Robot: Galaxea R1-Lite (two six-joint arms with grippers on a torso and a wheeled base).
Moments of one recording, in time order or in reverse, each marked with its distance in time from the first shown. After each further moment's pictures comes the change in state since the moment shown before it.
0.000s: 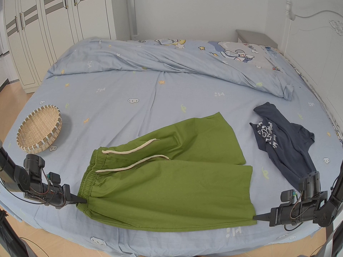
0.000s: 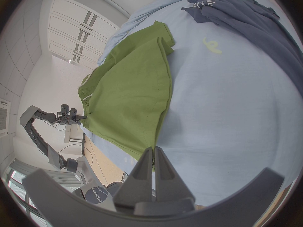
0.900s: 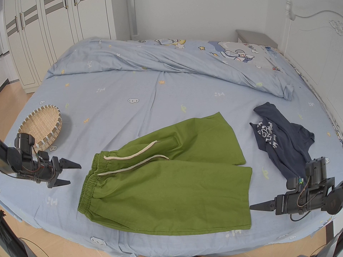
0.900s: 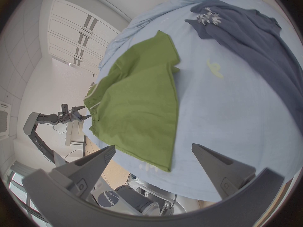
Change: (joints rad) left arm 0.058 -0.031 -0.219 0.074 -0.023 -0.239; right arm -0.003 -0.206 -0.170 0.350 0.008 0.016
